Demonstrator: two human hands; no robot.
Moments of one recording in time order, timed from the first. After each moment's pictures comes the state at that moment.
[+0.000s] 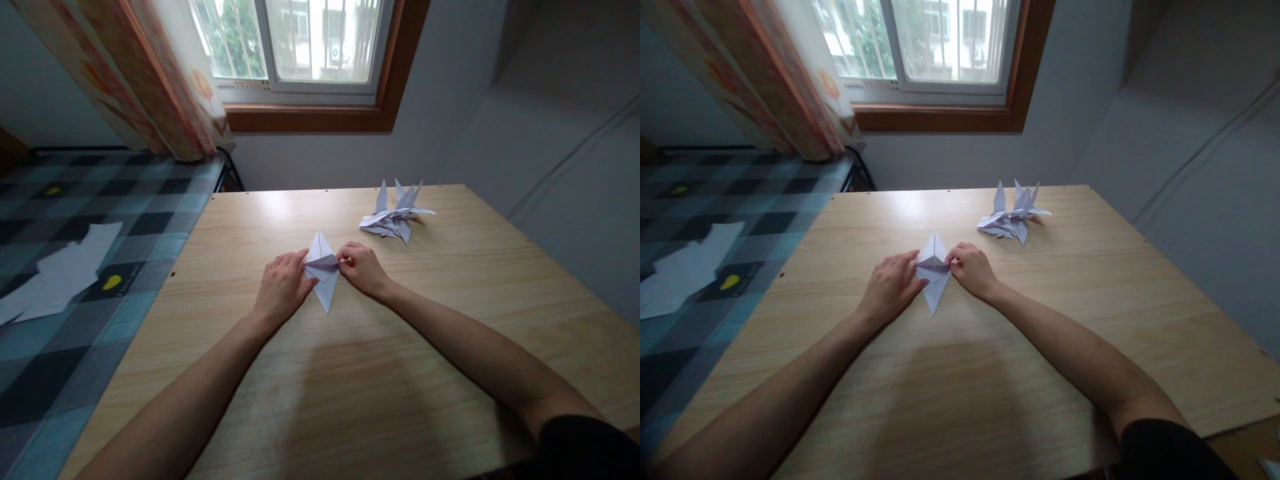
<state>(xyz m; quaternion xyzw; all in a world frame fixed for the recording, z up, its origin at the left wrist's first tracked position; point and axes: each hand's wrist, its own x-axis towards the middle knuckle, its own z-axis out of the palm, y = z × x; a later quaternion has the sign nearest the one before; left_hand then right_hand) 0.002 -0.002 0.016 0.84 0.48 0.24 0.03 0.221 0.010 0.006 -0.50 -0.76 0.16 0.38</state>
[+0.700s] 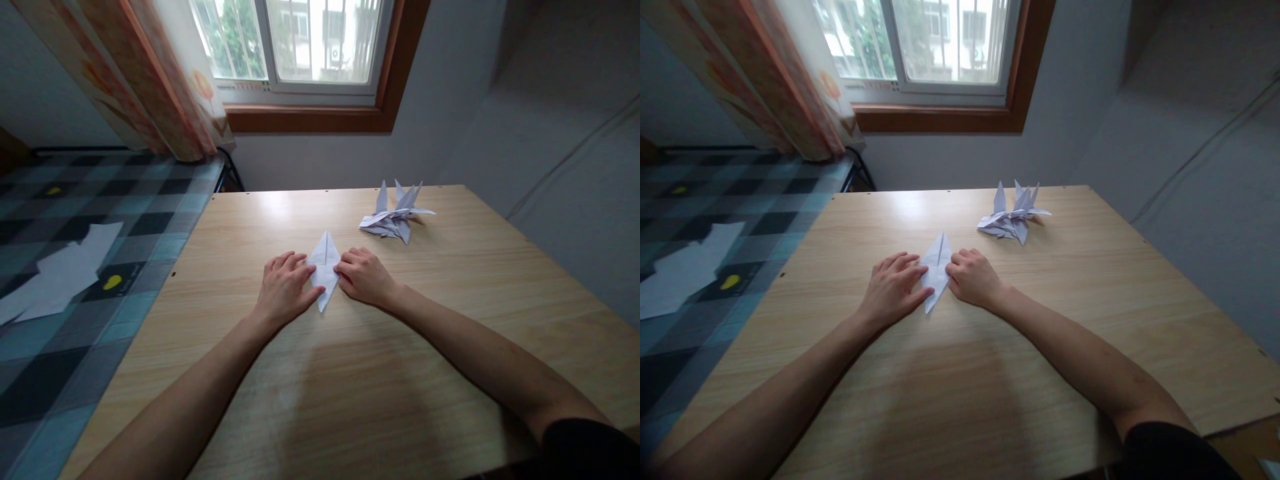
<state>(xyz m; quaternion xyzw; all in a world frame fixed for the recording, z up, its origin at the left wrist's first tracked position) 0.004 -0.010 0.024 0.86 0.47 0.19 0.00 0.223 -0.013 0.032 -0.44 -0.89 -0.03 0.13</state>
